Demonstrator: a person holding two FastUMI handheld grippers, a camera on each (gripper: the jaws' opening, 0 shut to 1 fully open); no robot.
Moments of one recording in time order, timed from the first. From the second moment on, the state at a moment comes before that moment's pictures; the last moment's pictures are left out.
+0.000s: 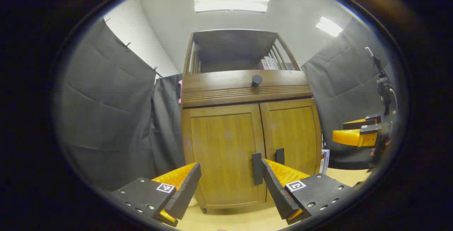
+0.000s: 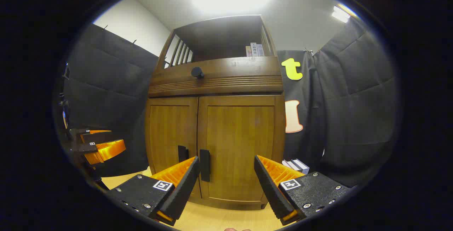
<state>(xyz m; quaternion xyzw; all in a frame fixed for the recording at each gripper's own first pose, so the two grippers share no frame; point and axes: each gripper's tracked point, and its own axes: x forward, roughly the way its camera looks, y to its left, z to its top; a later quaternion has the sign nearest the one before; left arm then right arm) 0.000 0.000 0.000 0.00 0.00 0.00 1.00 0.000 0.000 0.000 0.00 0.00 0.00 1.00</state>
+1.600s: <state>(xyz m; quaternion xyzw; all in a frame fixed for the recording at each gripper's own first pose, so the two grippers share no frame) 0.020 0.025 -0.072 -0.05 0.03 0.01 1.00 0.088 0.062 -0.056 0.00 0.05 0.02 1.00</state>
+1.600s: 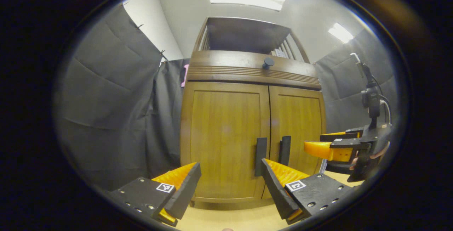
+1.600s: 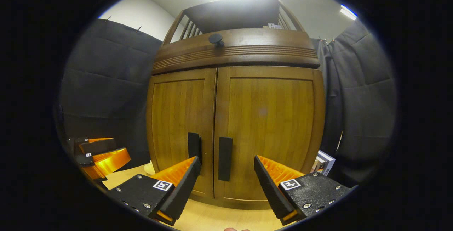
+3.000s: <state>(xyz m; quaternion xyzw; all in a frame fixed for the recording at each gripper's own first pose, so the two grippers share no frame) 0.001 0.006 -0.087 -0.06 0.08 0.04 0.99 0.198 0.068 -0.118 0.06 0.10 -0.01 0.99</state>
